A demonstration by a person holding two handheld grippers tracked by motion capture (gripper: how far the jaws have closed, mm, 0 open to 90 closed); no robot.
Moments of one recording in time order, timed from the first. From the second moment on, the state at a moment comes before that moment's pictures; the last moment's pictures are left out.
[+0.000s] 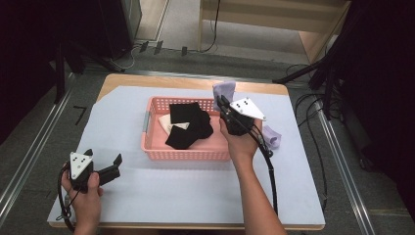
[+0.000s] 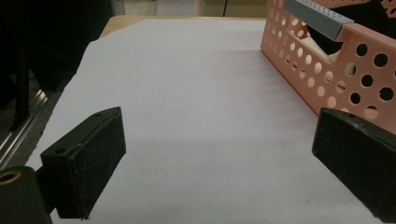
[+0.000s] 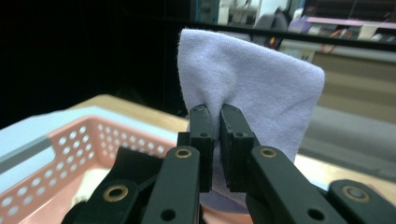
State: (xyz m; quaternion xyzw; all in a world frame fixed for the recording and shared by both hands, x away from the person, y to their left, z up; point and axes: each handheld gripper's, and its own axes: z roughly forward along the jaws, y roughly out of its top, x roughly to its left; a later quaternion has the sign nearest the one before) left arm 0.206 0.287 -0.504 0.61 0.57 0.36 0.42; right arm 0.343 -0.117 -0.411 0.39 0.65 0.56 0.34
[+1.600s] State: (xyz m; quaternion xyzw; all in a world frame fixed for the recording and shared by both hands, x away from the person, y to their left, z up) left arm 0.206 0.287 -0.504 0.61 0.56 0.36 0.42; right arm 0.347 -0.229 -0.463 0.54 0.62 0.48 0.30
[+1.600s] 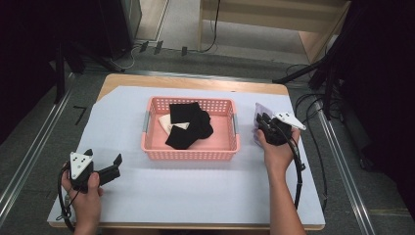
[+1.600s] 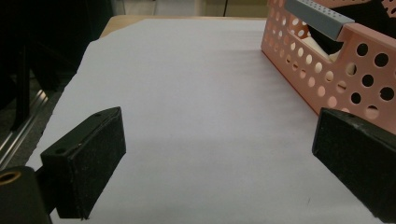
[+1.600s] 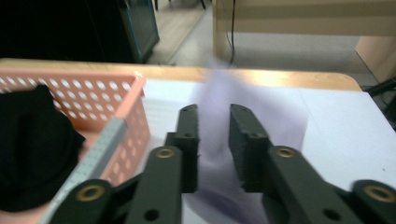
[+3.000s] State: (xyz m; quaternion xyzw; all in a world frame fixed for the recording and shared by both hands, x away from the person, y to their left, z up) left arm 0.204 0.285 -0.504 0.62 0.56 0.37 0.42; right arm 0.213 -0.314 -0.516 0.56 0.59 0.49 0.32
